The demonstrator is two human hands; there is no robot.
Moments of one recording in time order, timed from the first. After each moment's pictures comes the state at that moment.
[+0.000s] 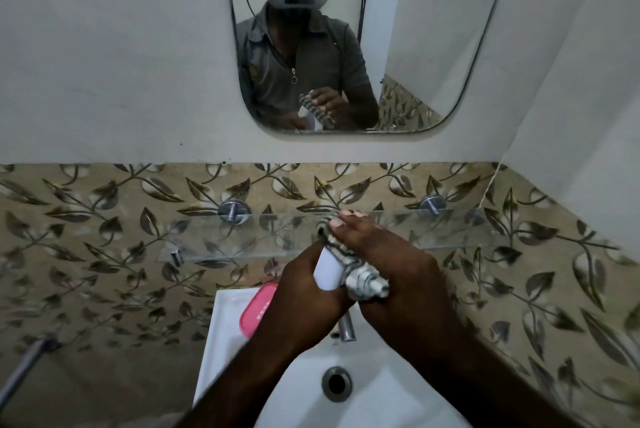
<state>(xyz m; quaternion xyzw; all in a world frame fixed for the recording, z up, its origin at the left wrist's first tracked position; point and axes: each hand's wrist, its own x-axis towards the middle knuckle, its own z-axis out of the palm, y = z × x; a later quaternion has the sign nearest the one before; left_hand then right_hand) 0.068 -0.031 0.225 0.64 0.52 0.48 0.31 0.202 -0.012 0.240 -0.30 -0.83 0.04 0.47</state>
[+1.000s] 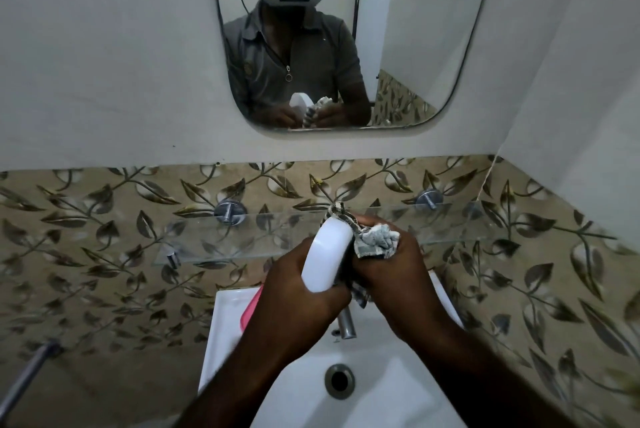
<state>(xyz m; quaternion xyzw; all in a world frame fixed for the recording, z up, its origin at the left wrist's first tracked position) 0.064 -0.043 0.232 0.59 0.54 0.50 0.32 0.194 0.003 0.230 -0.36 -0.59 0.47 0.55</state>
